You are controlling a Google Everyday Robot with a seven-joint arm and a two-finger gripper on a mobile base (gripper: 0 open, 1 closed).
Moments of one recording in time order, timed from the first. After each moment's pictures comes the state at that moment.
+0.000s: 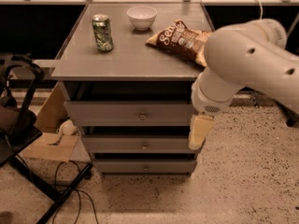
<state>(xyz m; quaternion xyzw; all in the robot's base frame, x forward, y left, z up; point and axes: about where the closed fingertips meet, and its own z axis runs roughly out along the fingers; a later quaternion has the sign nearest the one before) 0.498 -0.133 0.799 -0.65 0.75 -0.04 0.14</state>
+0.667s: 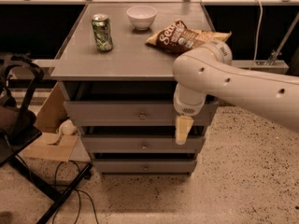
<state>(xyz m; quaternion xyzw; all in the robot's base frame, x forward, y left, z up) 0.564 -0.114 0.717 -0.66 0.74 -0.07 0.11</state>
